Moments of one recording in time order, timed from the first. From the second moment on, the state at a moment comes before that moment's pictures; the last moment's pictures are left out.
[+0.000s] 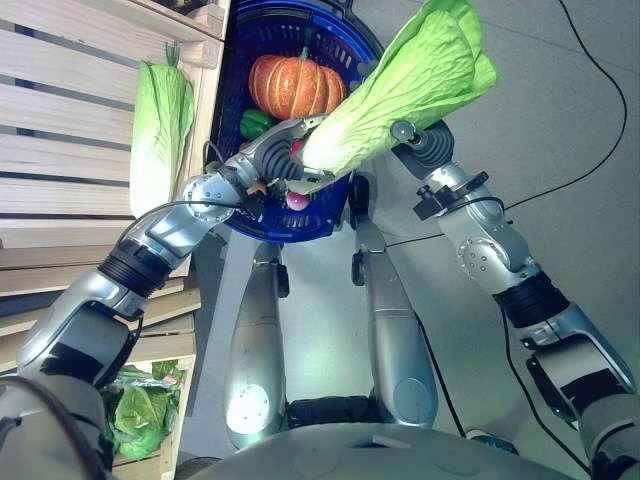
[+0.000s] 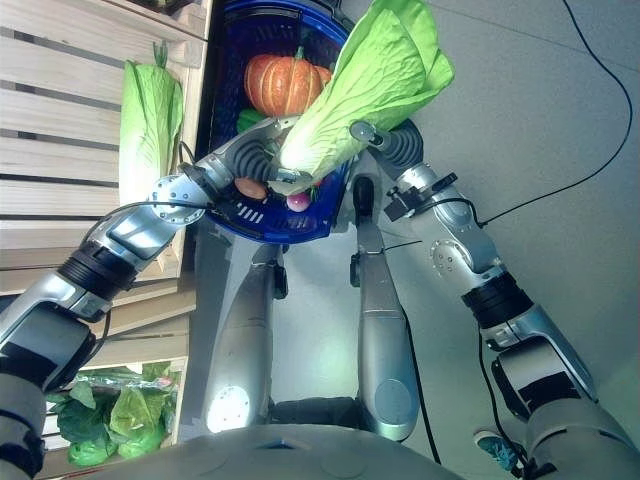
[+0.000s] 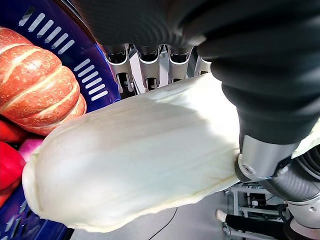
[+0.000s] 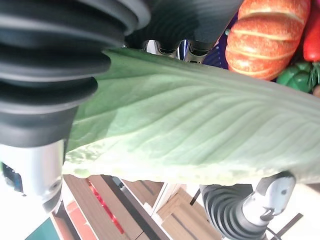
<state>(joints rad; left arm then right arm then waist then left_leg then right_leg) -0.78 0.74 -0.65 0.25 -0.08 -0.27 -0.10 -0.59 -0.57 0.44 0.07 0.96 -0.19 0.20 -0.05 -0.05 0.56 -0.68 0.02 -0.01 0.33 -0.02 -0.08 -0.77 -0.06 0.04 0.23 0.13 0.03</state>
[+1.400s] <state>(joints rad) -0.57 0.52 -0.26 0.26 -0.36 -0.40 0.39 -0.57 -0.46 0.36 0.08 0.84 -0.20 0.21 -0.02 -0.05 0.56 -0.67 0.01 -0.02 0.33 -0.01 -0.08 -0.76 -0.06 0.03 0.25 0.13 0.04</state>
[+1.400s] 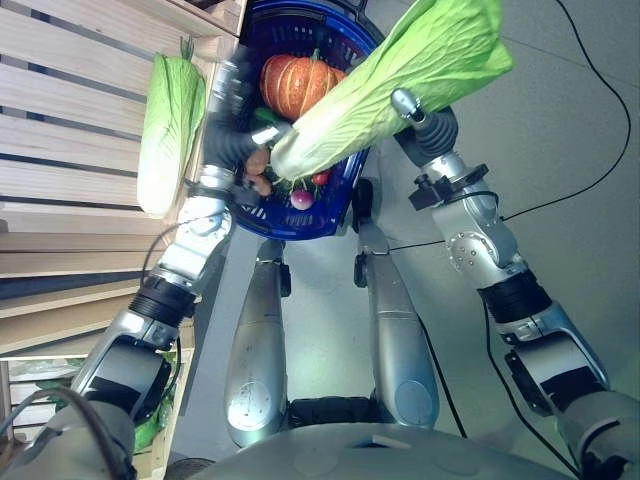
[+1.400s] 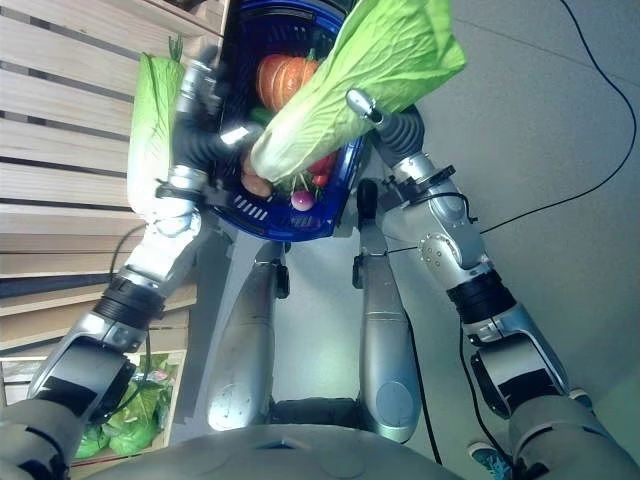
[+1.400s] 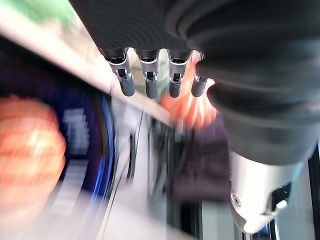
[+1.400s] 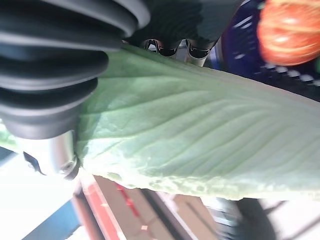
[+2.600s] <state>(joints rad) -0.81 0.57 -0.26 0.77 -0.36 -0.31 0.51 -0.98 -0.49 0.53 0.61 0.62 0.02 0.01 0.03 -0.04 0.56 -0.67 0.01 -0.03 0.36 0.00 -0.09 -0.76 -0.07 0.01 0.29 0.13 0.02</state>
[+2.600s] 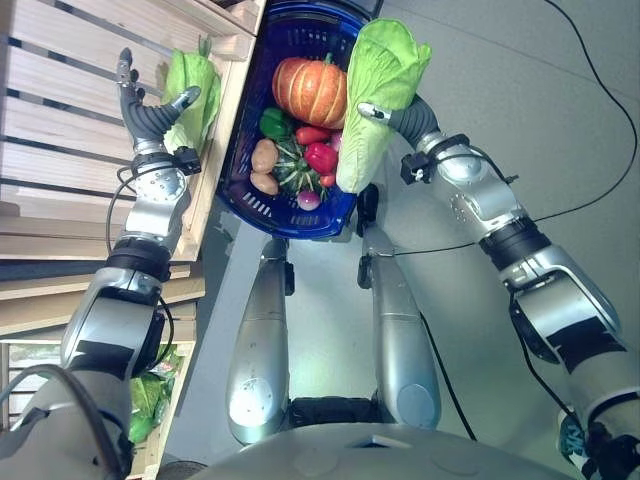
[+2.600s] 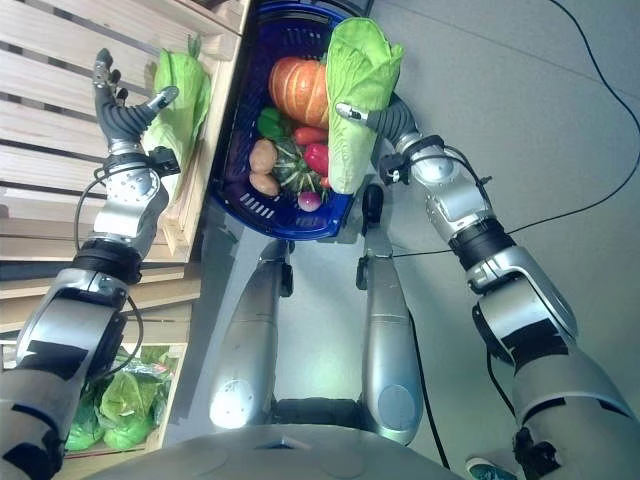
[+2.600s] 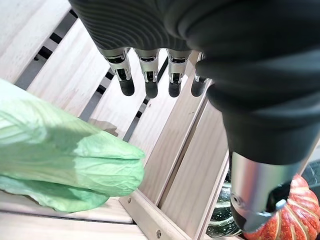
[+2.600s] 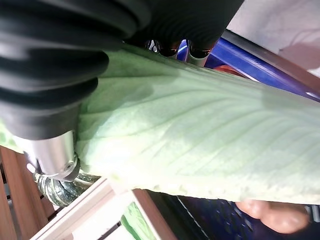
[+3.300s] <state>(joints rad) -0.88 0.56 -0.36 0.84 -0.37 -0.31 0.48 -1.16 -0.37 0.54 1.10 0.64 0.07 0.07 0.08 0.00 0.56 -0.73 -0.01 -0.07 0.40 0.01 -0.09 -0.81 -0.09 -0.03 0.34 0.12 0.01</state>
